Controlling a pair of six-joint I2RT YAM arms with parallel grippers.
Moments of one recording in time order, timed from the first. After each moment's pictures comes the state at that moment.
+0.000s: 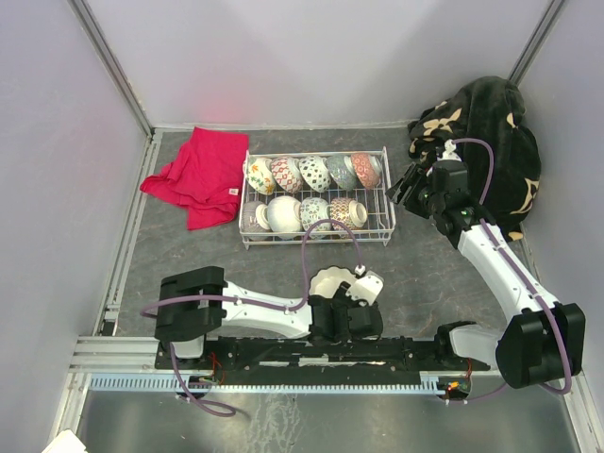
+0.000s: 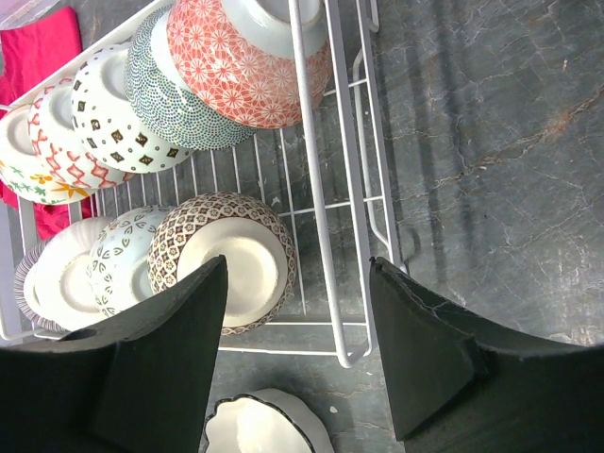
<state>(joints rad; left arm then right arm) -1.51 1.75 1.06 -0.31 -0.60 -0.71 0.19 1.21 0.93 -0.30 -0.07 0.63</state>
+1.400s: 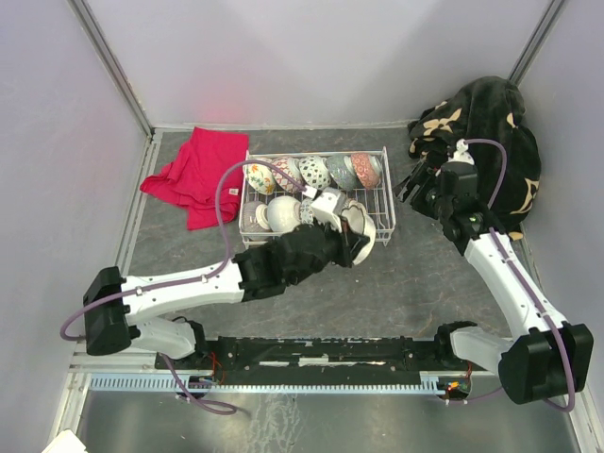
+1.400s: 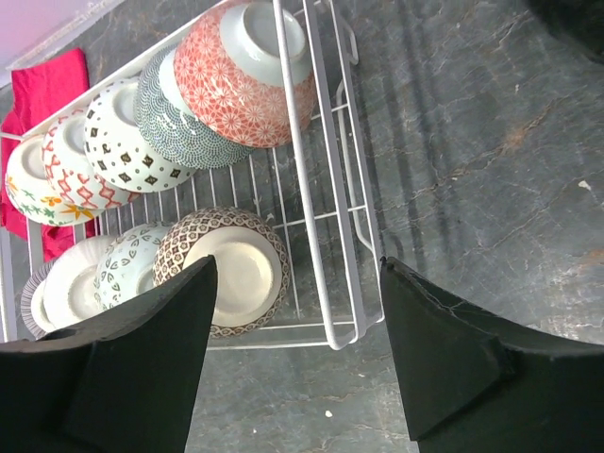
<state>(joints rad) -1.25 1.32 1.04 0.04 -0.40 -0.57 0.18 1.13 0.93 -0.33 -0.01 0.63</state>
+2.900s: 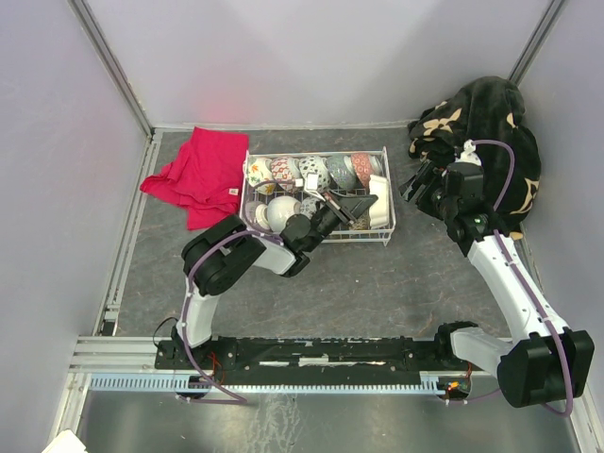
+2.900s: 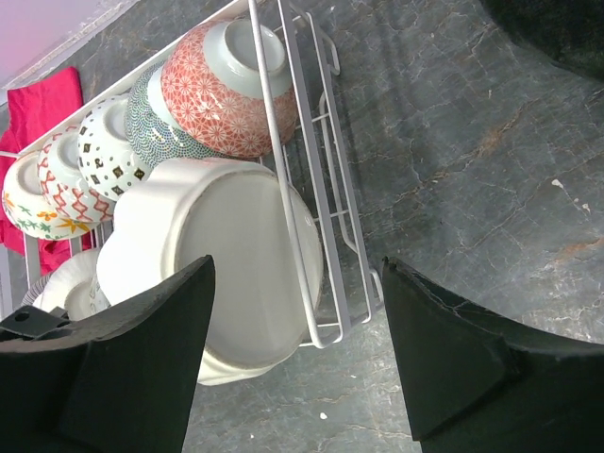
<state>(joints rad) -0.87 2.05 0.94 1.48 -0.01 -1.09 0.14 1.10 0.93 -0.35 0.00 0.63</state>
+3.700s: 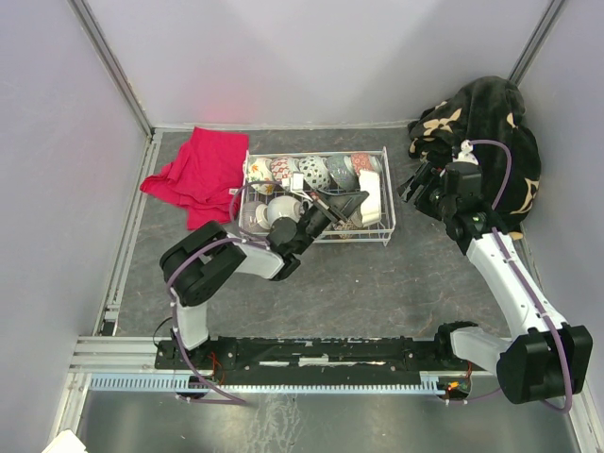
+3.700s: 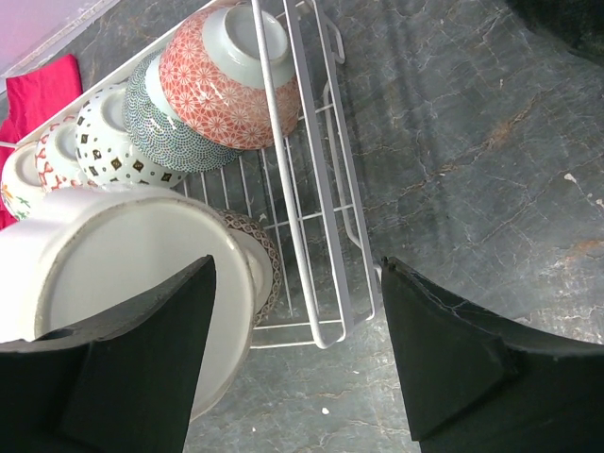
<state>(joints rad) -0.88 1.87 0.80 1.50 -0.04 -1.07 0.14 1.12 0.93 -0.35 -0.02 0.63</state>
